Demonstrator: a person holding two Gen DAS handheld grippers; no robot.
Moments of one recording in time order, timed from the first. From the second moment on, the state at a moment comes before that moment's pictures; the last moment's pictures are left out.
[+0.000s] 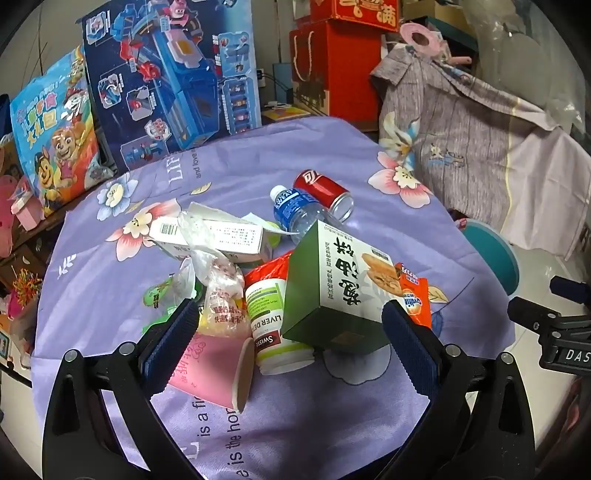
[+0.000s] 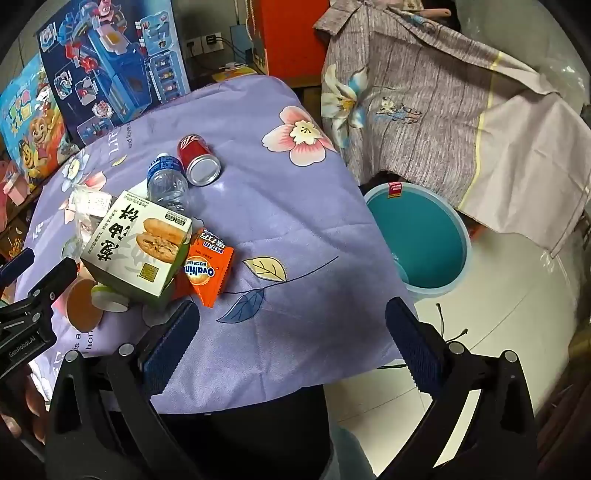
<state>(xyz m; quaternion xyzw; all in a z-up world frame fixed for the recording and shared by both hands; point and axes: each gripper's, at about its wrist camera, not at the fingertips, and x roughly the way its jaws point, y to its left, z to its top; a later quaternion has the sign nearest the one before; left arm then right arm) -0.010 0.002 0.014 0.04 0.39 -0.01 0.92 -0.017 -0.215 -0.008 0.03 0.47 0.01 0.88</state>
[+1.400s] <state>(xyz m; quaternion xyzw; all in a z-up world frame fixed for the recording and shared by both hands) -0.006 0.015 0.006 0.04 0.40 0.00 0.92 -0.015 -0.208 -0.022 0.03 0.49 0.02 0.87</state>
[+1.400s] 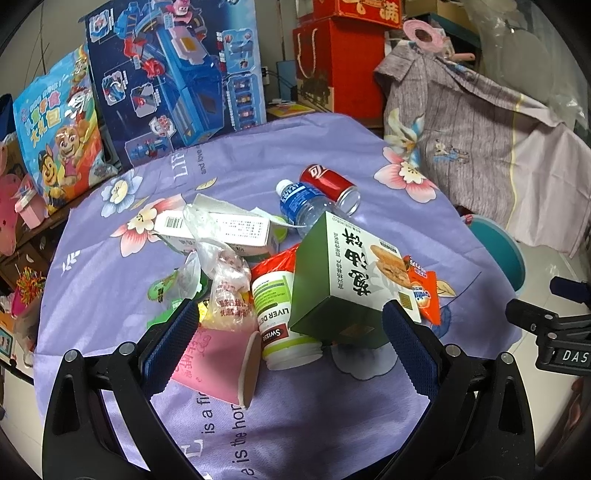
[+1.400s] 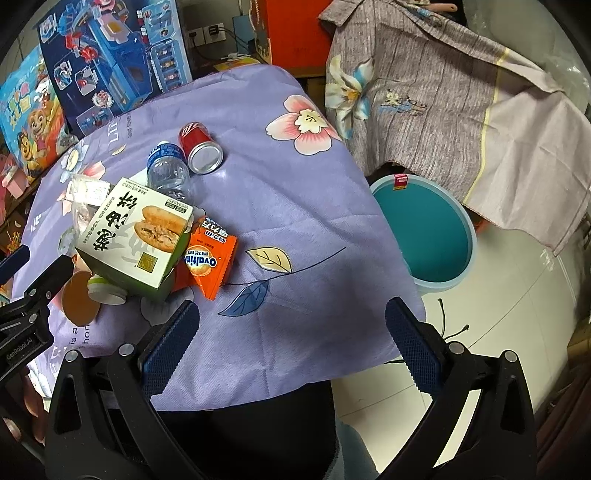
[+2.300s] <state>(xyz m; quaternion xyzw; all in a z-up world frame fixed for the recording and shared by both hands) -0.020 0.110 -0.067 -0.08 0.50 0.08 0.86 -0.004 -0.173 -0.049 0.02 0.51 0.07 0.86</state>
